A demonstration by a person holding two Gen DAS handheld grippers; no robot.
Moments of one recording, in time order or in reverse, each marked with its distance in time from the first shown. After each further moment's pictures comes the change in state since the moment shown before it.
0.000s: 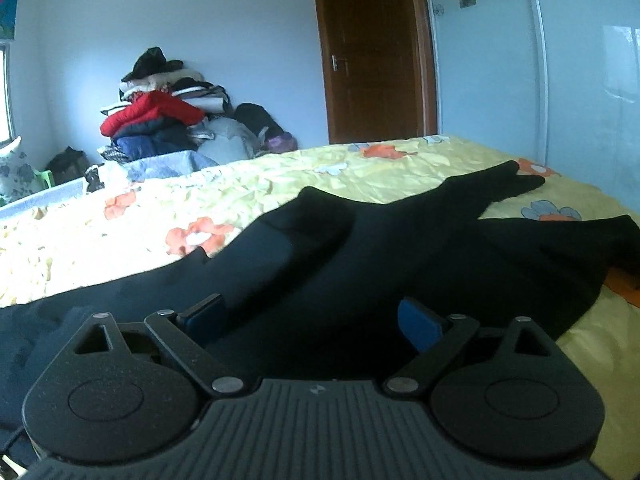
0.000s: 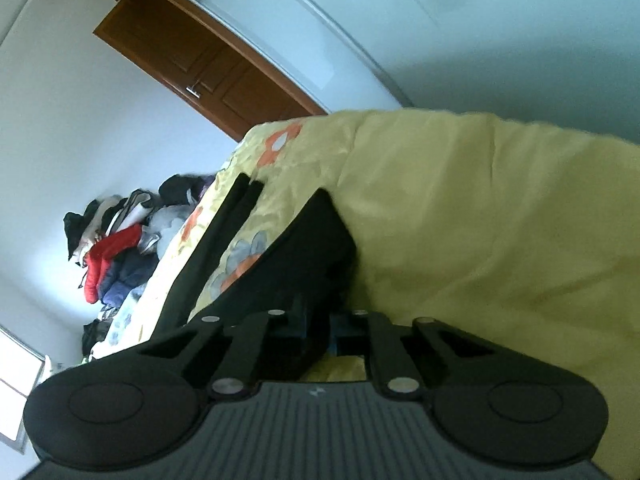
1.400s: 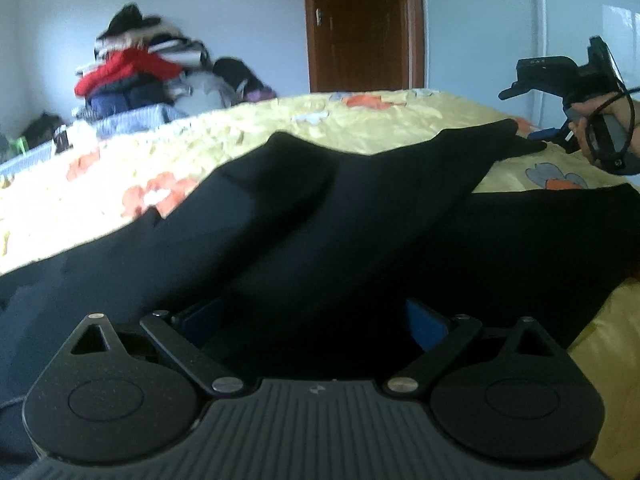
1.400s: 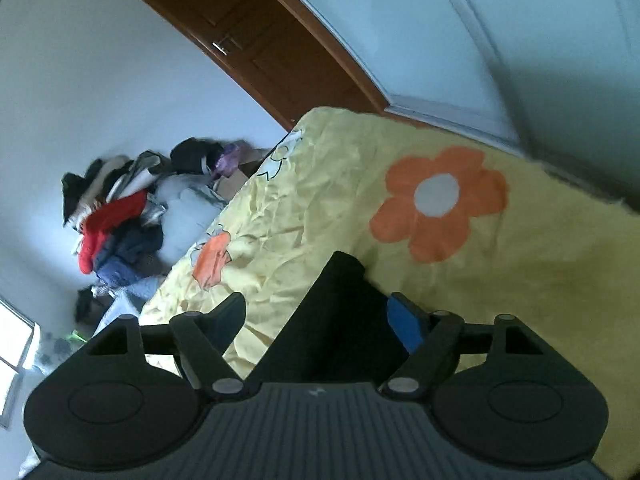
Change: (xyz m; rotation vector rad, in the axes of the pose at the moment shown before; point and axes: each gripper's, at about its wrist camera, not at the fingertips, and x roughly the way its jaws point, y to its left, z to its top) left arm 0.055 -0.005 -0.004 -0.019 0.153 -0.077; right arm 0.242 0.107 0.107 -0.045 0.147 0.073
